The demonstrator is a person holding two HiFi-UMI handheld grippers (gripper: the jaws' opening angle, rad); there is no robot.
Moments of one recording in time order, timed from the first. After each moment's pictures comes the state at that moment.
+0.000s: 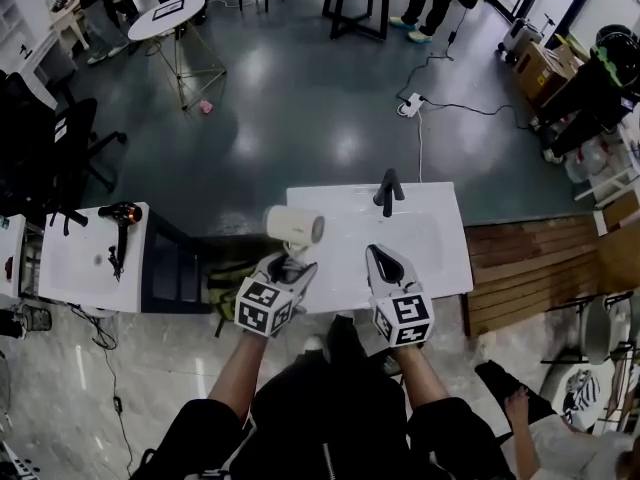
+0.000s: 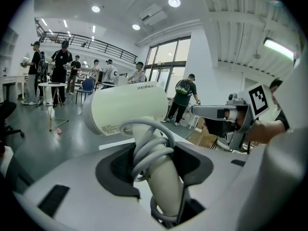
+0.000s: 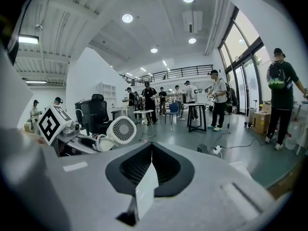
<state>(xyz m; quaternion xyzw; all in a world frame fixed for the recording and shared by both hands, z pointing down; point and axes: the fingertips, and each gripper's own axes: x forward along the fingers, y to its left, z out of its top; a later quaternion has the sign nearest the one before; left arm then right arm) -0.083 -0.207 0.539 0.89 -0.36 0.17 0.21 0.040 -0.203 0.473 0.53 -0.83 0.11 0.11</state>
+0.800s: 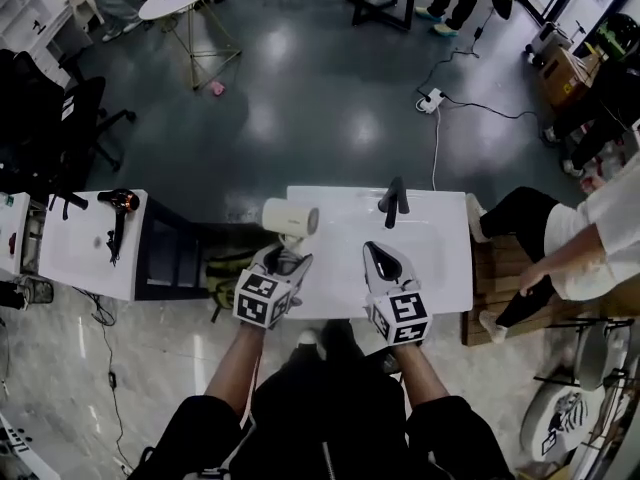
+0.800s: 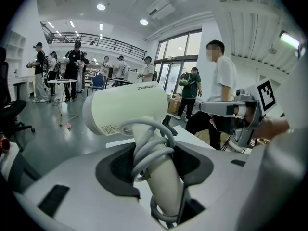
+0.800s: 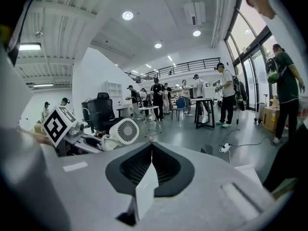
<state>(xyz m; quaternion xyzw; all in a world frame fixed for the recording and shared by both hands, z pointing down) -0.077 -0.256 0.568 0.86 -0.42 0.20 0.23 0.052 -0.254 0.494 0.48 -0.86 0.13 0.12</state>
